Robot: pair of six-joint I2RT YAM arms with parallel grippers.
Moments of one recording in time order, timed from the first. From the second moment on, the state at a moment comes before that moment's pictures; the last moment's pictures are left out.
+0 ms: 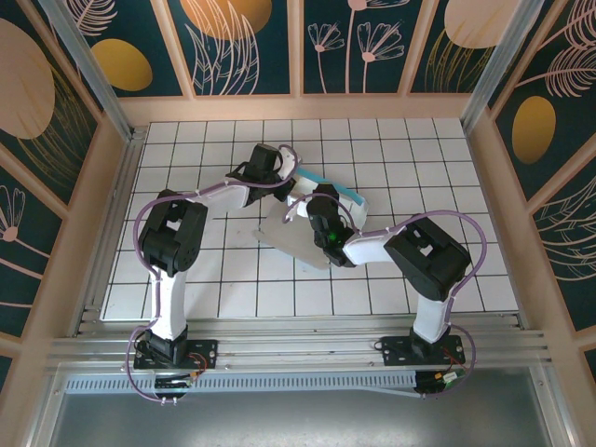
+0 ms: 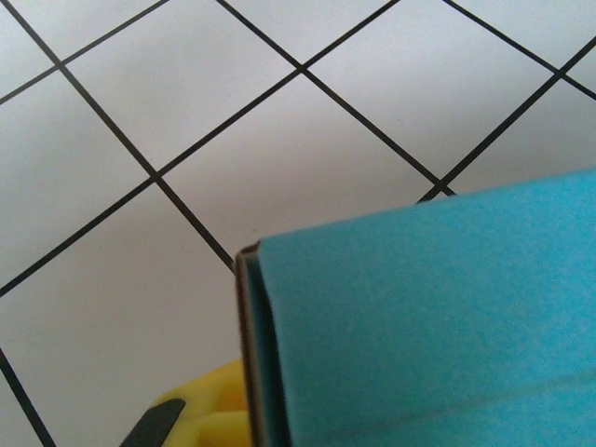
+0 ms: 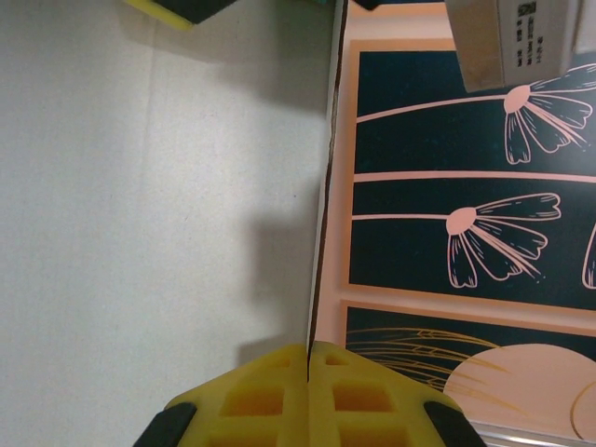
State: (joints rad) left arm -0.49 2.08 1.42 -0.08 0.17 0.15; right arm 0.81 1.83 0.83 0.74 0.79 -1.36
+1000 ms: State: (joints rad) left arm -0.50 2.15 1.51 -0.11 0.08 0.12; right arm 0.82 1.83 0.84 0.72 0.78 -1.32
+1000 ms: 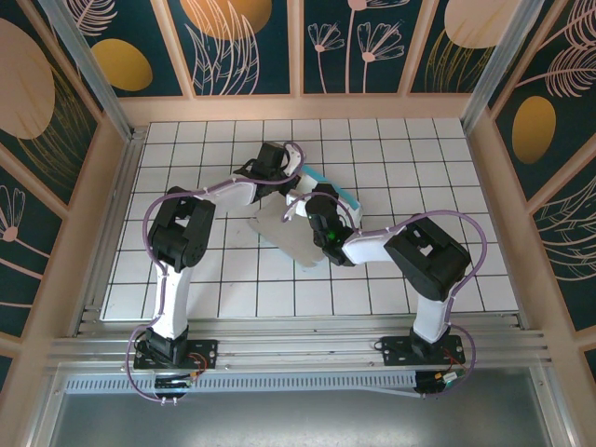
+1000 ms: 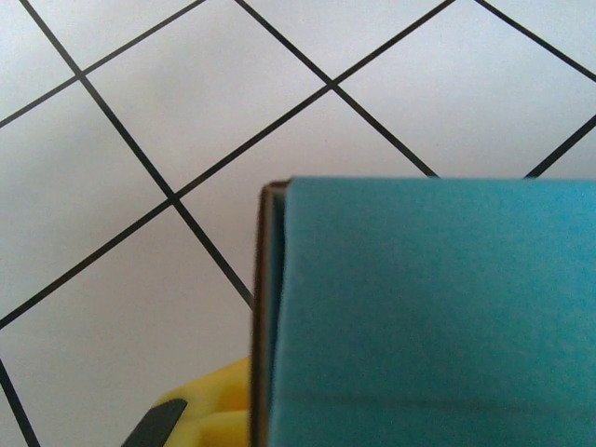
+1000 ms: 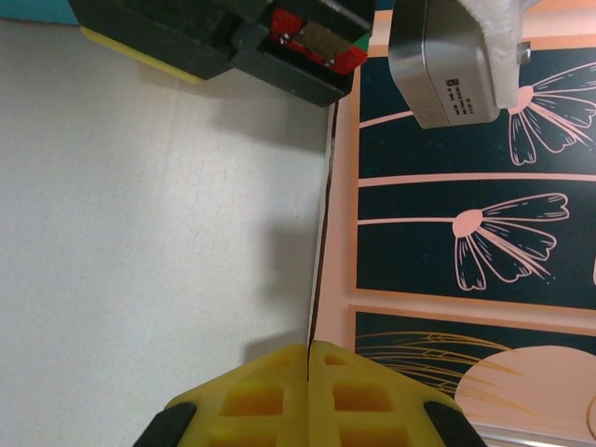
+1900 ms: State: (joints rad) left arm -0.49 2.05 1.33 -0.07 0.07 0.04; right arm 0.83 1.84 0.86 0.70 0.77 -1.30
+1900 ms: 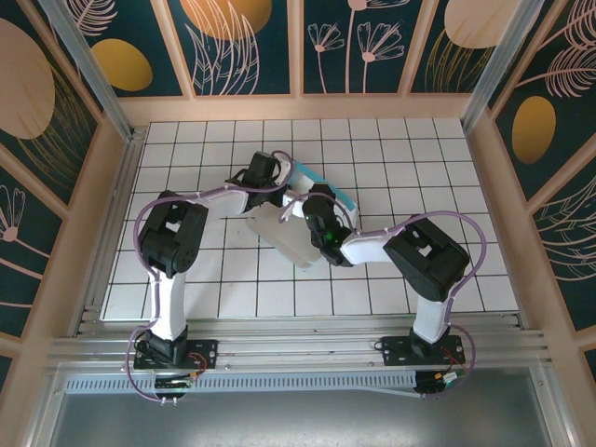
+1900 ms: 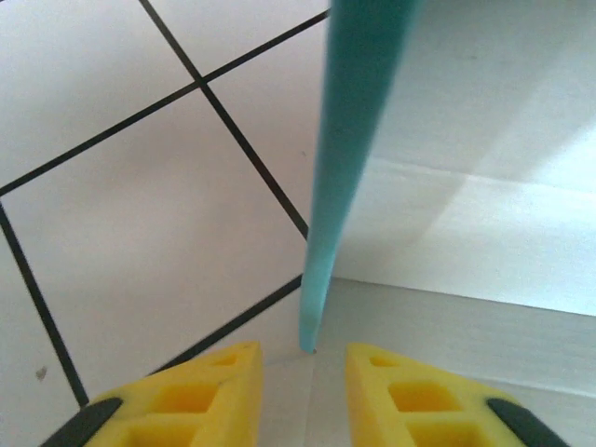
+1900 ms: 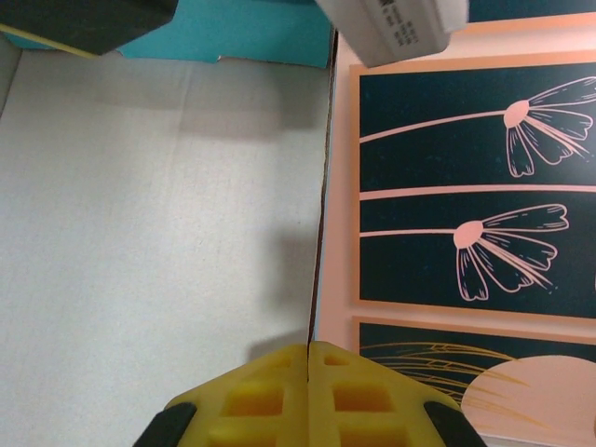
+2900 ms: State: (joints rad) left arm -0.47 1.85 1.14 -0.01 0.12 -0.10; right arm 0.83 1.84 0.86 0.73 0.76 -1.37
